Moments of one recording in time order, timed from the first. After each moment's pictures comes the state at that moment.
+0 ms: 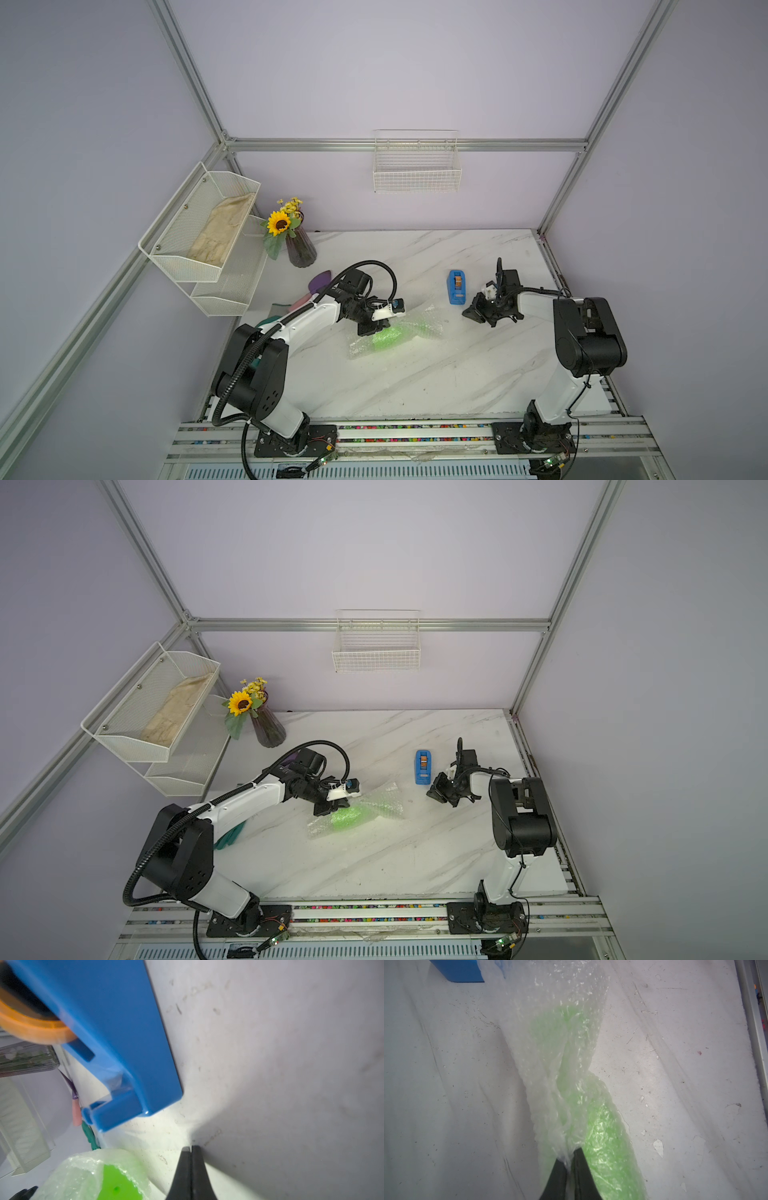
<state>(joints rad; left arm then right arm) -0.45 1.57 1.04 -0.60 0.50 0.98 0.04 1.80 0.93 -0.29 -0.55 0.63</state>
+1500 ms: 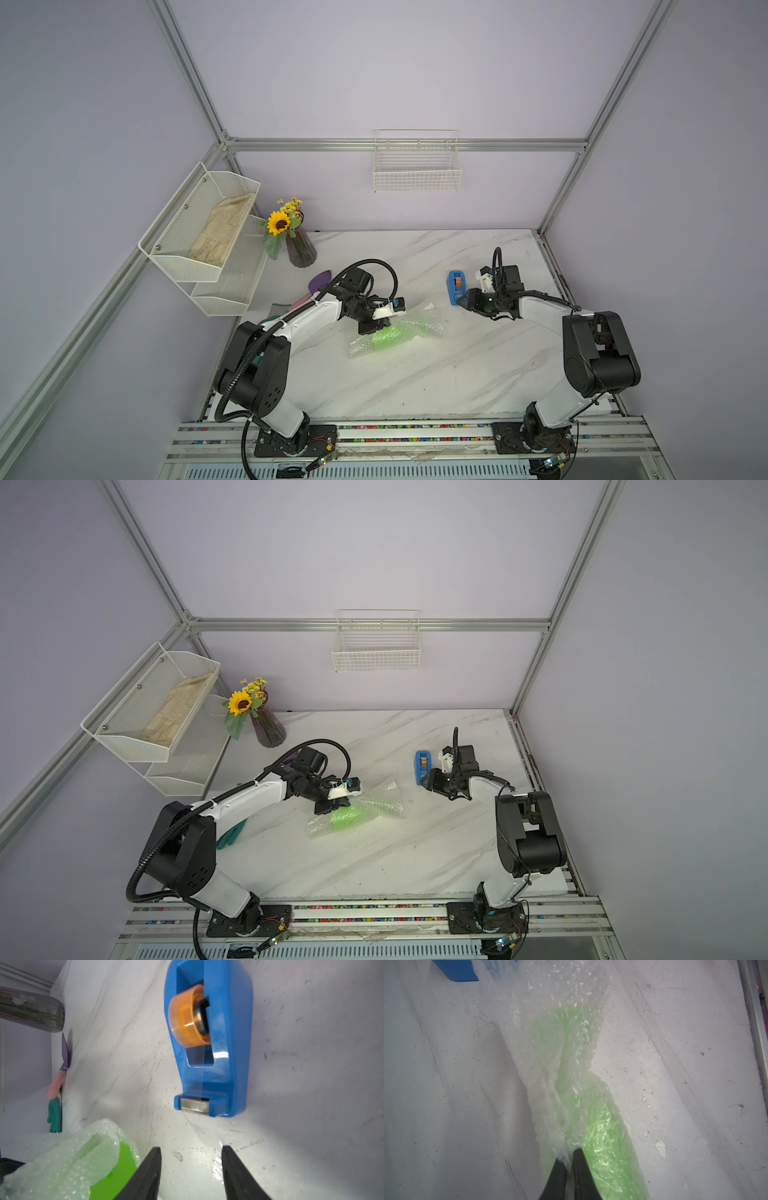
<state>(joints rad) -0.45 1.59 1.07 -0.61 0.50 0.98 0.10 1.67 0.89 -0.18 -0.50 0.37</state>
